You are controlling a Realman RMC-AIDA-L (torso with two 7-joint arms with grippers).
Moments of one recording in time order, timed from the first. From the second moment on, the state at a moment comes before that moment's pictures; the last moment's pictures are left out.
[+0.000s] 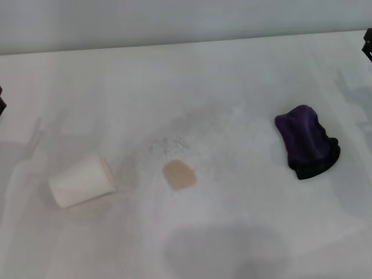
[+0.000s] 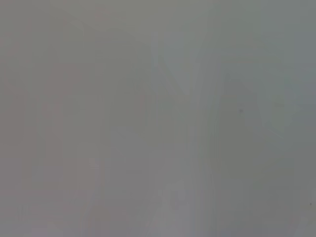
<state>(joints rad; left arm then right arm) -0.41 -2.09 1.11 -0.02 0.44 1.41 -0.26 0.43 2.02 -0.64 -0.07 2.38 1.15 -2.82</state>
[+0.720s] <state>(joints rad) -0.41 -2.10 1.11 -0.02 0.44 1.41 -0.26 0.42 2.02 -0.64 -0.07 2.38 1.15 -2.82</state>
